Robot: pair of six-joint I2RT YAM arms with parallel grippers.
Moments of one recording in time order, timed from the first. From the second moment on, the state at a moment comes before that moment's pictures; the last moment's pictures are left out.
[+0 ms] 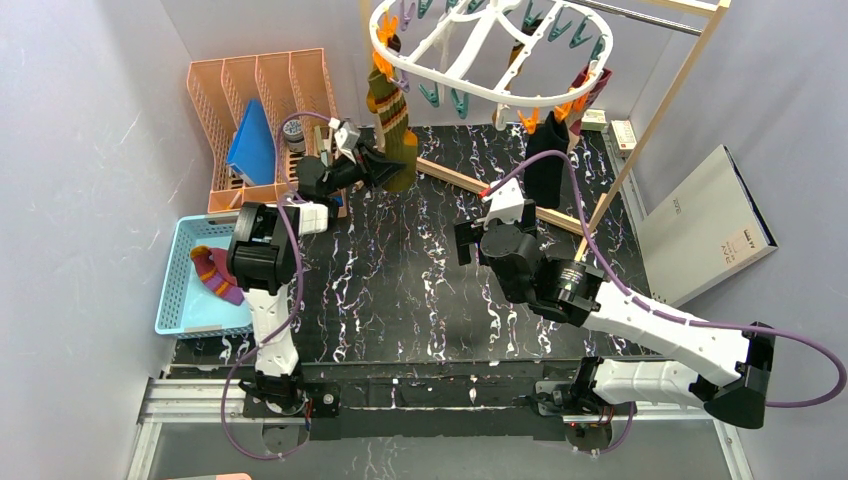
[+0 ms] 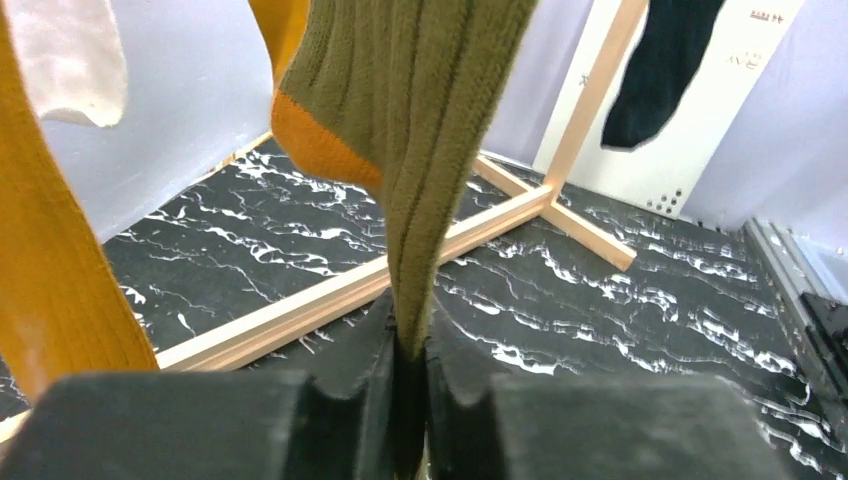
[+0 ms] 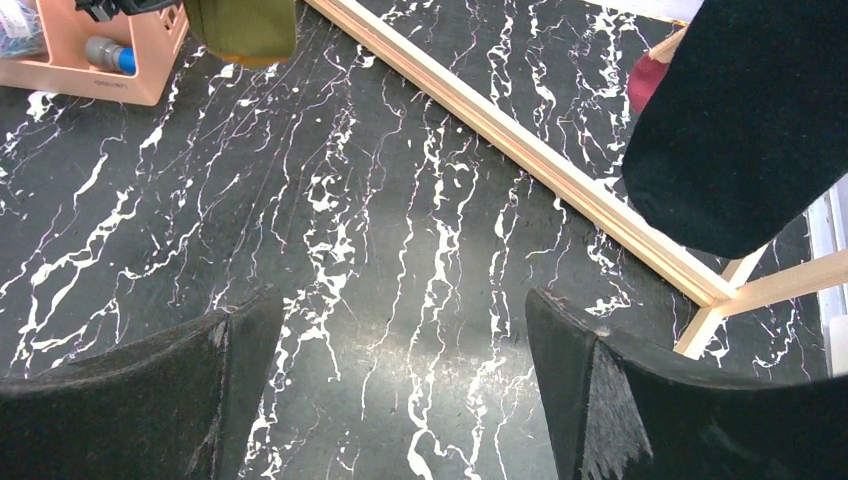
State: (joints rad) left arm -0.17 2.07 1.19 1.28 1.00 -0.51; right arm 1.12 1.08 1.03 -0.39 0.81 0.26
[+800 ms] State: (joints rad) left arm -0.48 1.40 0.81 0.70 0.65 -0.04; right arm 1.40 1.07 1.05 -0.28 1.10 0.20
